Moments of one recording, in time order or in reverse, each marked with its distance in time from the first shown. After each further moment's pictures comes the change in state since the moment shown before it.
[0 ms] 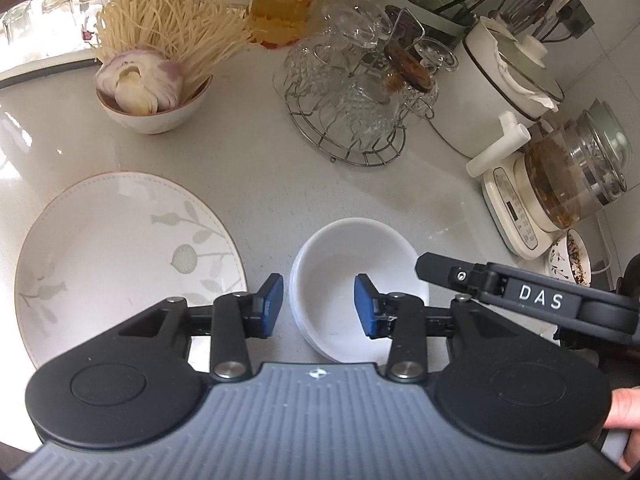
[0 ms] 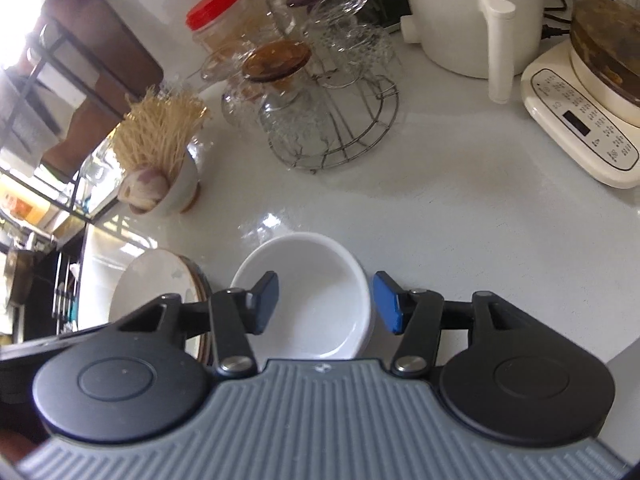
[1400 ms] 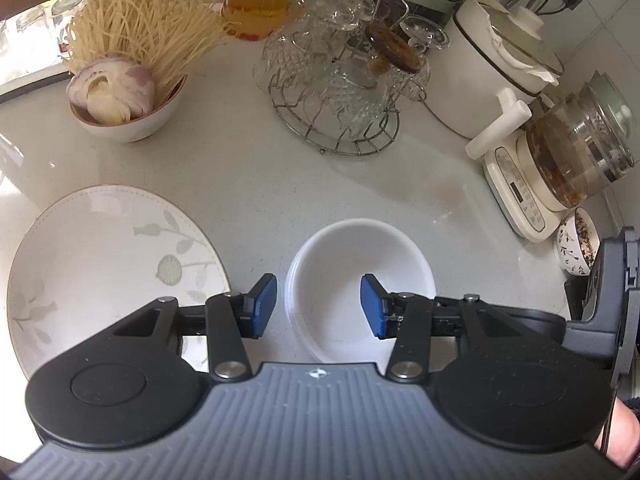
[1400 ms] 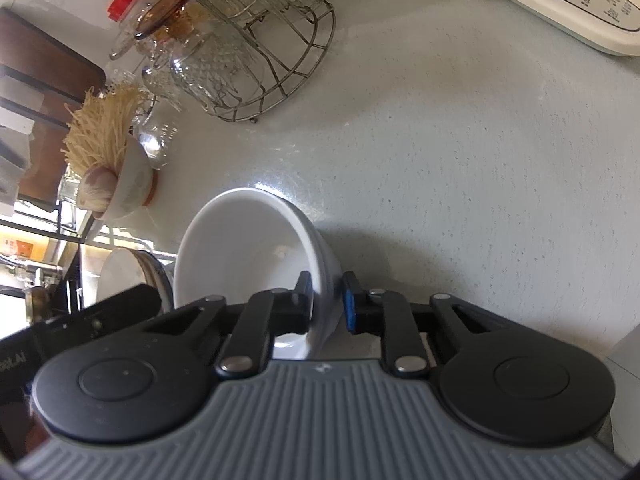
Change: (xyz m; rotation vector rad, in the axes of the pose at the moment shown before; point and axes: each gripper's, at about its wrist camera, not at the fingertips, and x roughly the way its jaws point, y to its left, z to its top) left arm 0.018 -0.015 0.007 0.068 0.040 0.014; right arm 0.050 -0.049 -0.027 0.209 0.126 0.065
